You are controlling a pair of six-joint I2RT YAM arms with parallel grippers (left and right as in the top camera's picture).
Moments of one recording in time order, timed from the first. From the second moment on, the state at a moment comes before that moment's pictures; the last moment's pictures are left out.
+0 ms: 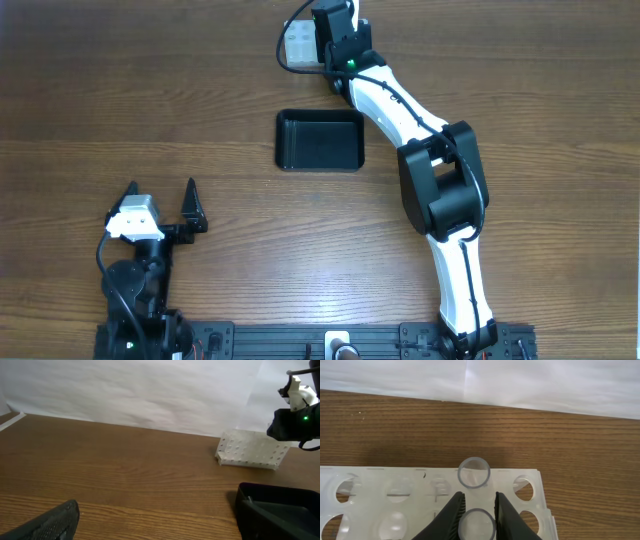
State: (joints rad) left arm 0.06 0.01 0.01 -0.07 0.03 -0.12; right arm 0.42 2.32 1.84 -0.17 0.42 0.16
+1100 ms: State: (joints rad) left arm 0.06 0.01 0.01 -0.07 0.03 -0.12; right arm 0.43 2.31 1.85 -0.20 0.43 0.16
